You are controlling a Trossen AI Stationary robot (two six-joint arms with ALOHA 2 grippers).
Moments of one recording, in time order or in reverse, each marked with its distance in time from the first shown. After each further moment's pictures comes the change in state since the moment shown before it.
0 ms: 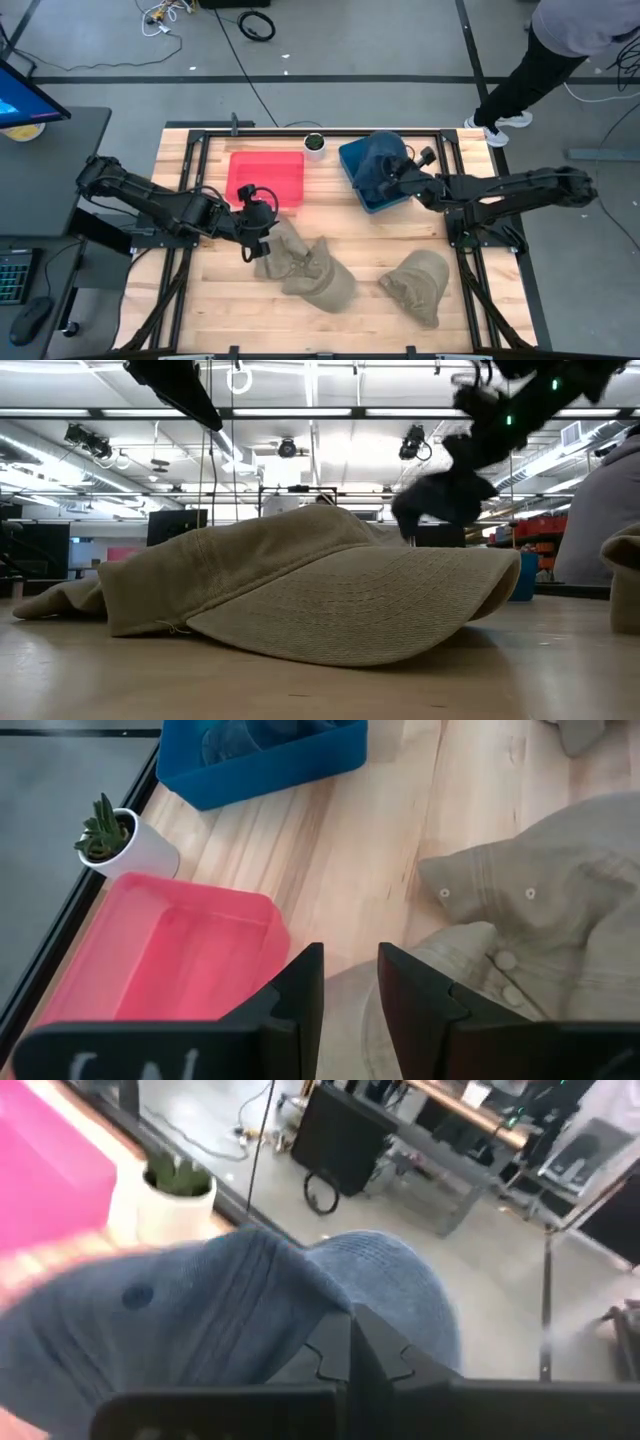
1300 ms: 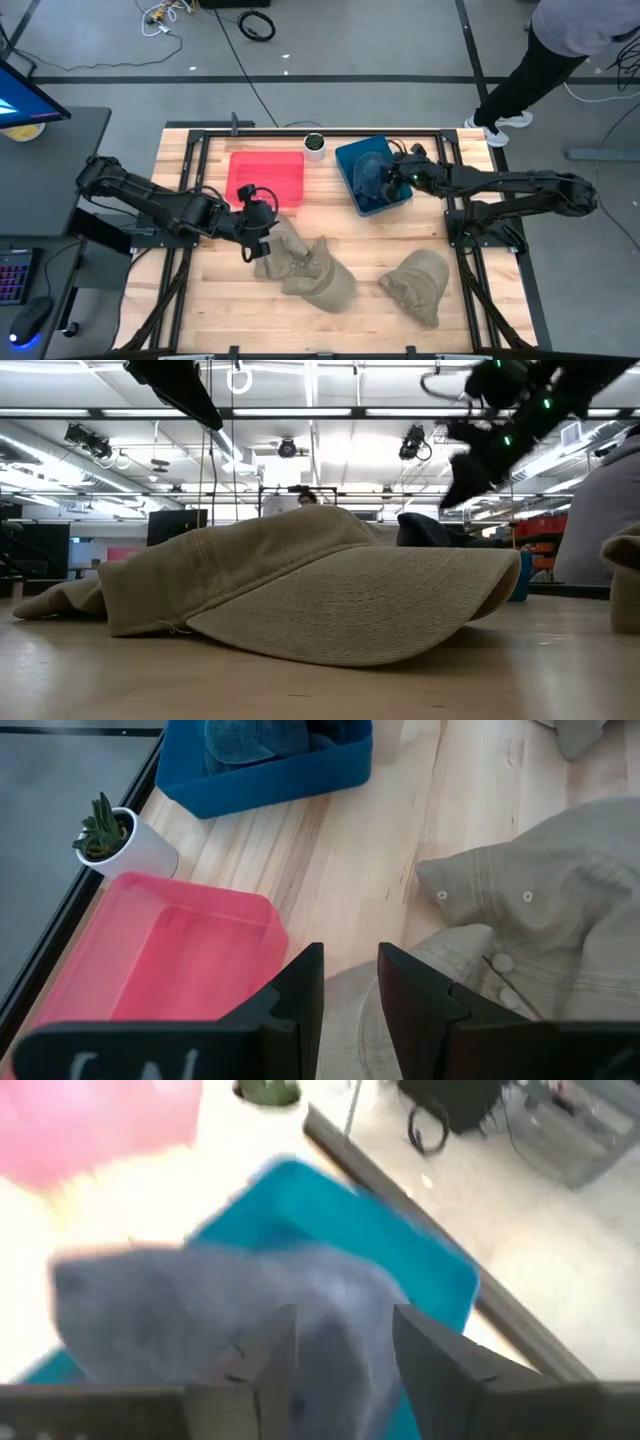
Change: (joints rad) left arm 0.000 0.000 0.000 0.003 0.000 -0.008; right arm -0.191 0.000 0.053 -0.113 -0.450 -0.047
